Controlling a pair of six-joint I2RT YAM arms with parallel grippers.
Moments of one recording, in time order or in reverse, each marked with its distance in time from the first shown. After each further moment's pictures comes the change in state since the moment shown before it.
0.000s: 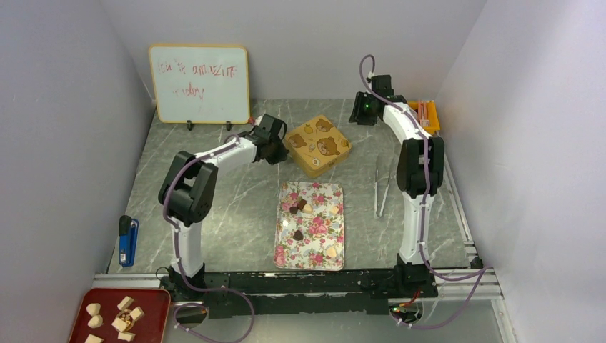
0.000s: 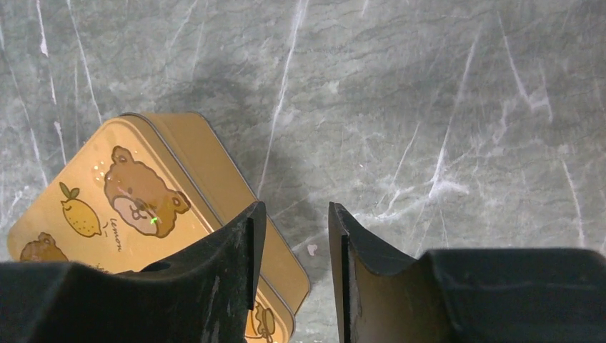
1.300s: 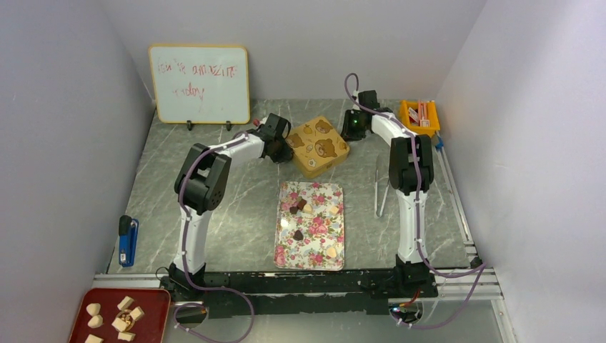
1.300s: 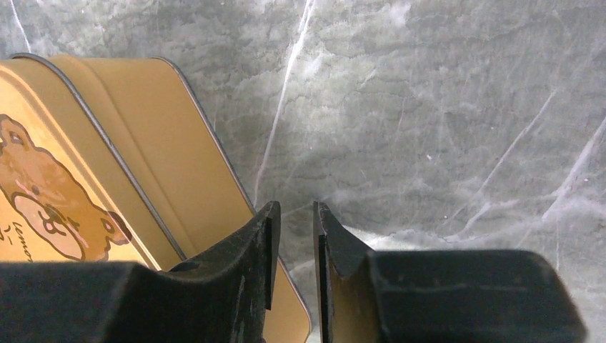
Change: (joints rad) left arm 0.012 0.187 0.136 -0.004 0.041 -0.045; right arm 0.055 0.102 -0.076 0.044 -0.071 -0.024
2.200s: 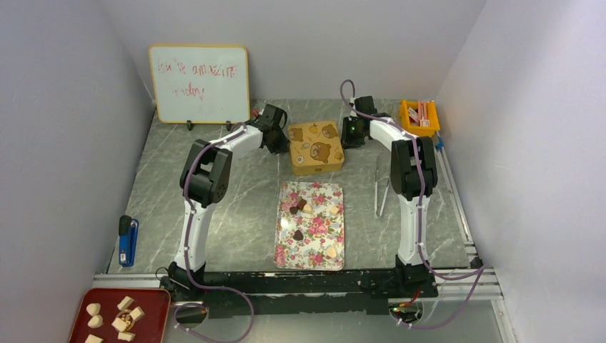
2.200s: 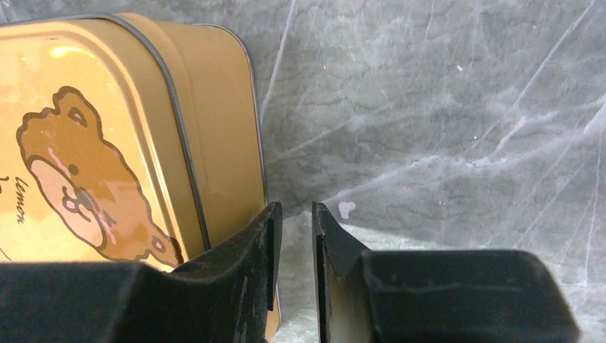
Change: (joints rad) left arm 0.052 0.113 0.181 -0.064 0.028 0.092; right arm 0.036 -0.112 -0.174 0.028 0.051 -0.005
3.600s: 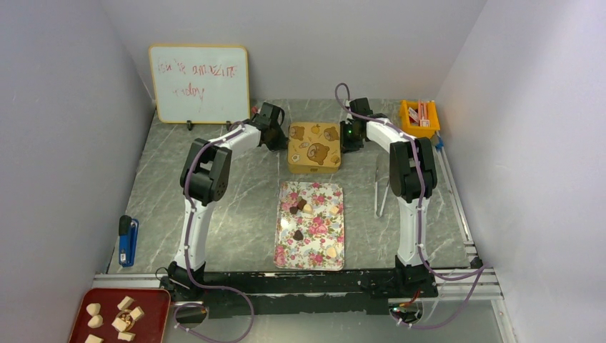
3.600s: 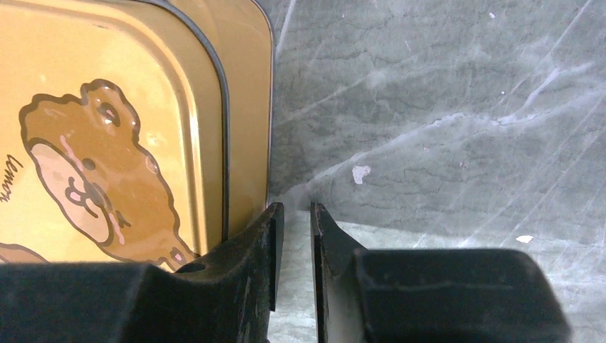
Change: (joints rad) left arm 0.024 0.037 0.036 0.034 0.030 0.039; right arm 0.035 -0.034 -0.035 -0.045 0.049 -0.024
